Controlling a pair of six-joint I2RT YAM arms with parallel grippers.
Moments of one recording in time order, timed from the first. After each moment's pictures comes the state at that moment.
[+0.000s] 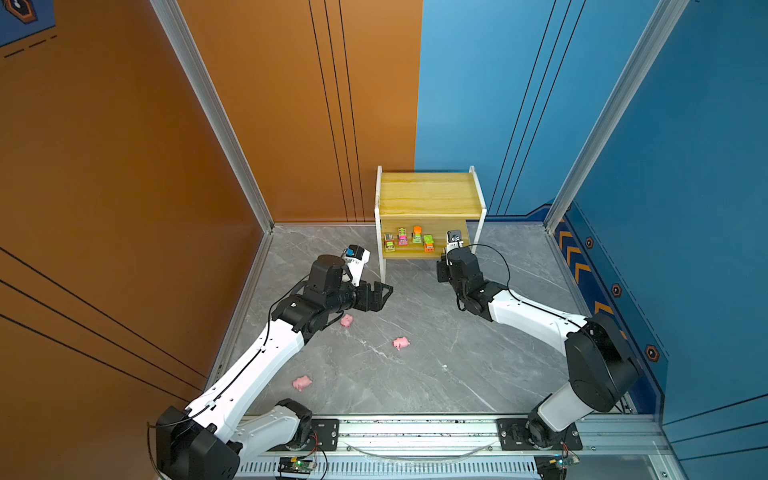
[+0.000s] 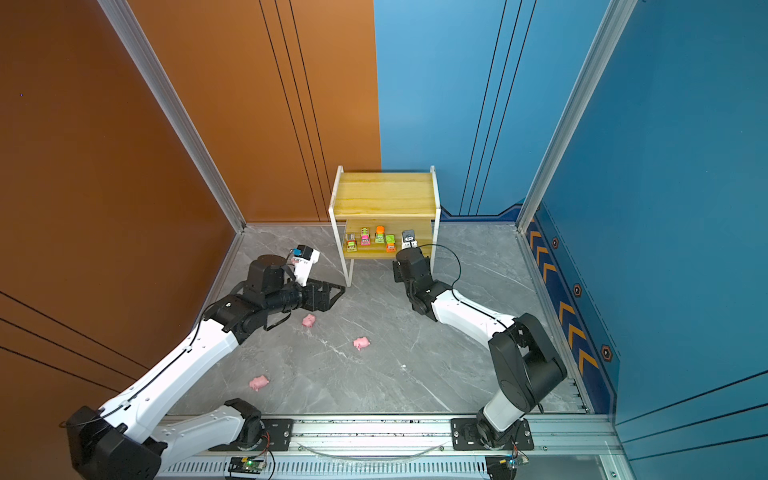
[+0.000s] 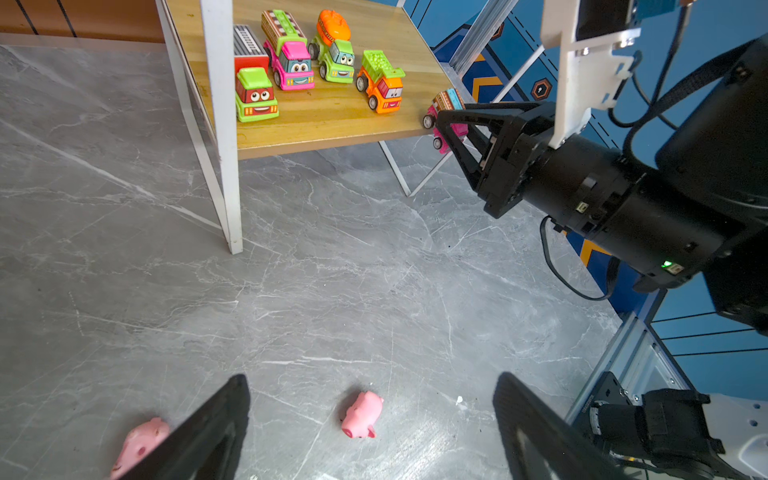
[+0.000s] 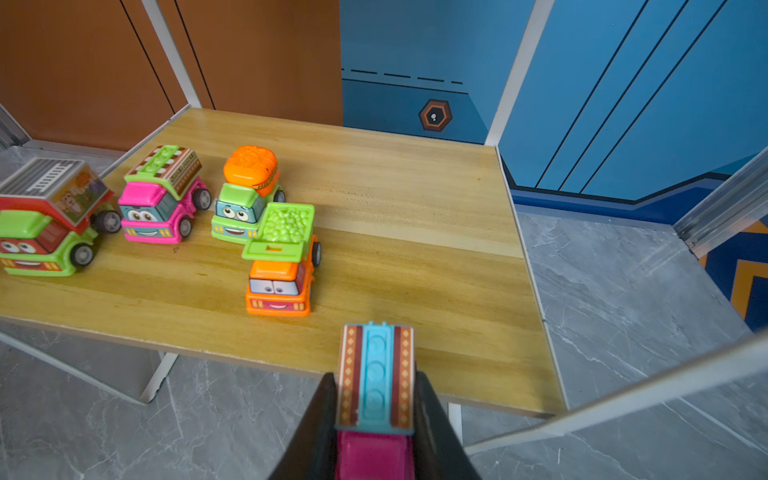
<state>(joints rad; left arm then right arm) -0.45 1.11 0.98 -0.45 0.30 -0.31 0.59 1.61 1.06 0.12 0.46 0.15</state>
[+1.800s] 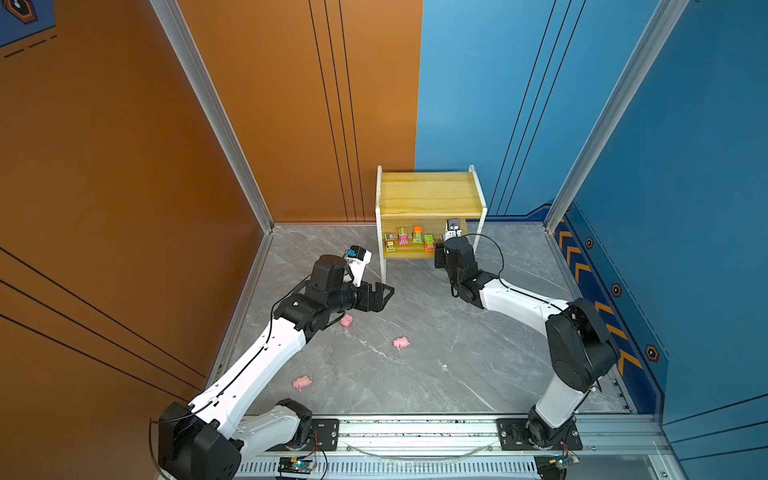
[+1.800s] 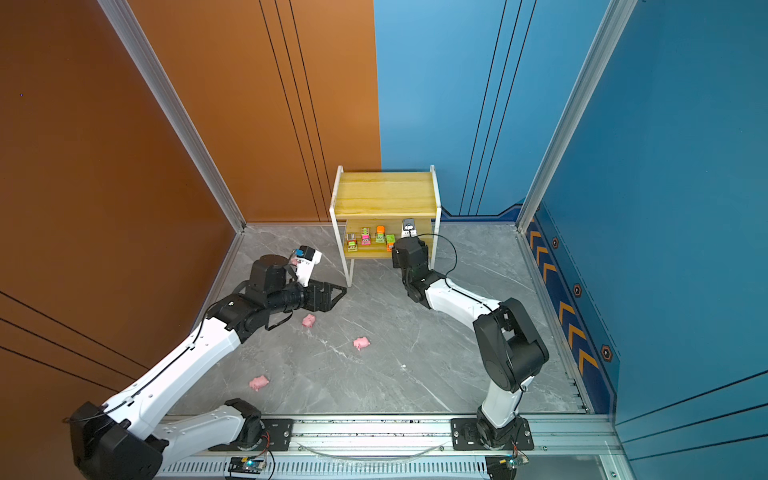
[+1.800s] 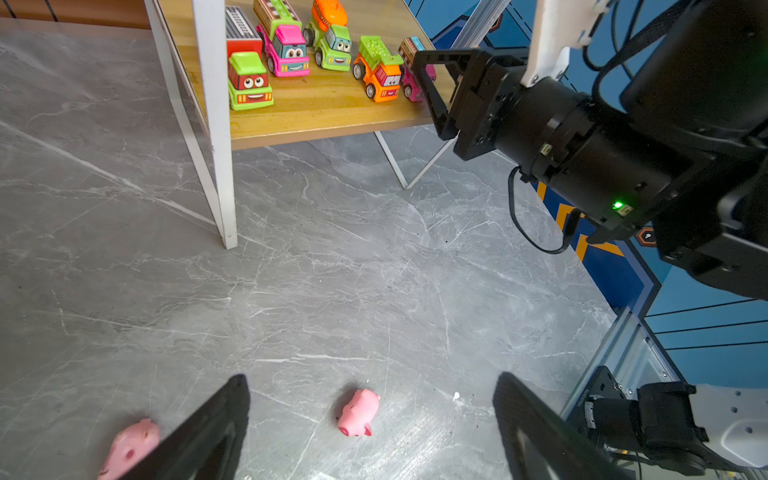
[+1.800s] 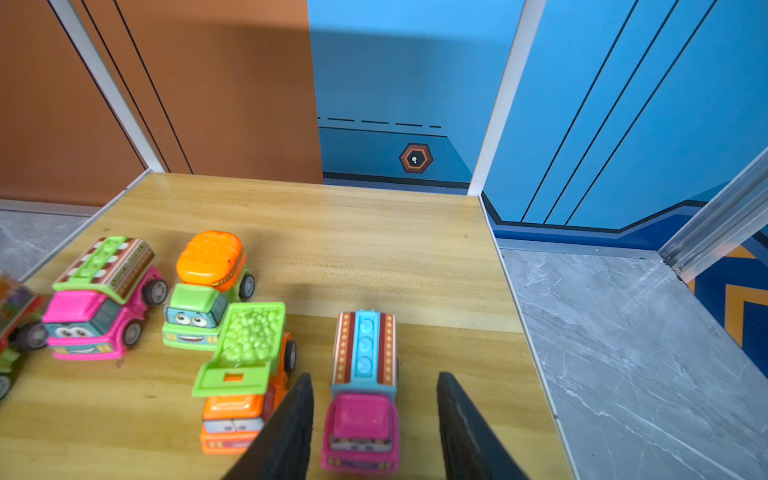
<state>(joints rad) -0.45 1.13 0.97 -0.44 0.32 -0.32 0.56 1.72 1.15 0.23 0.49 0.13</state>
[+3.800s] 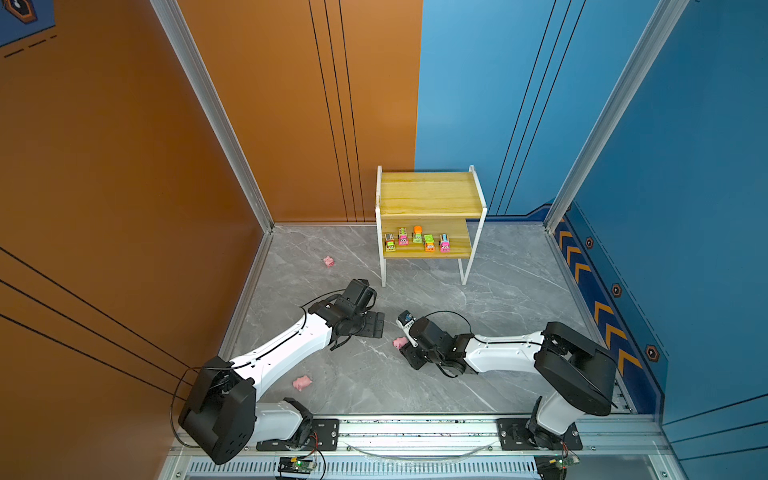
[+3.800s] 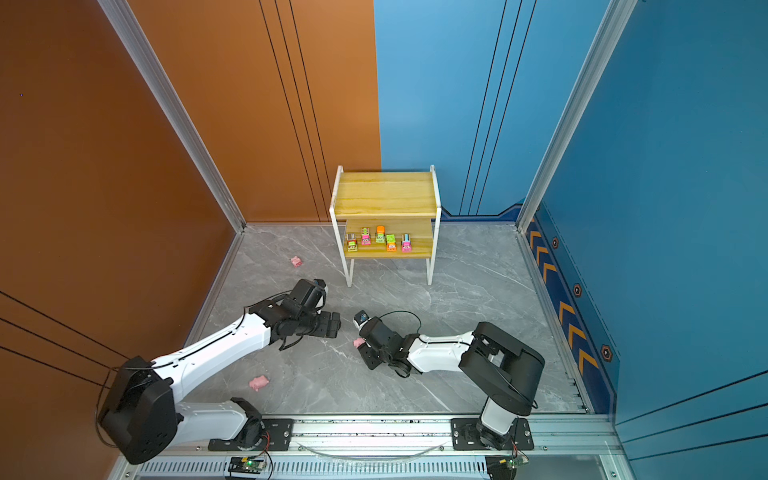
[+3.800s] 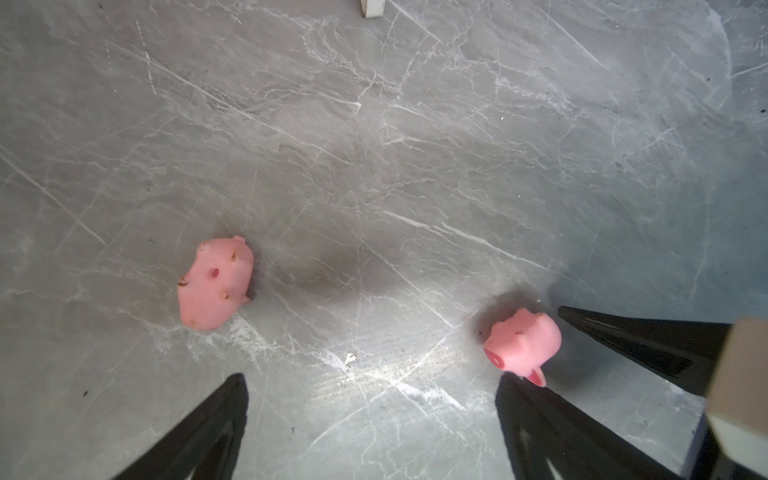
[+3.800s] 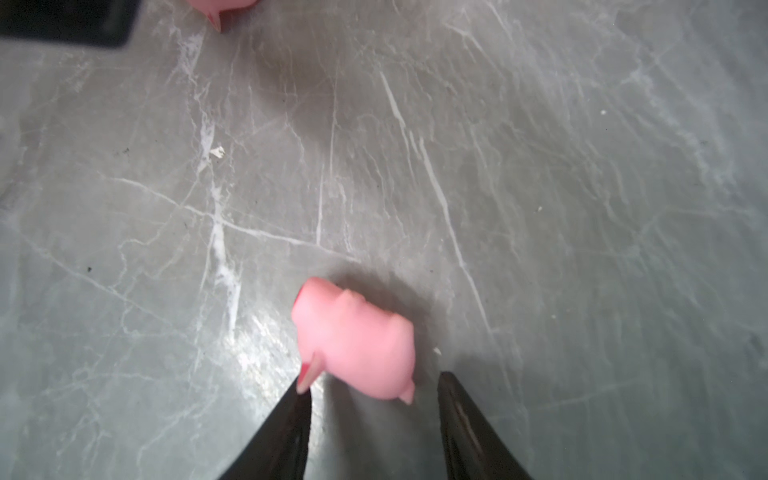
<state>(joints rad) -0.58 1.31 0.85 -0.61 -0.07 -0.42 1.01 1.68 0.78 0.04 0.10 0.29</state>
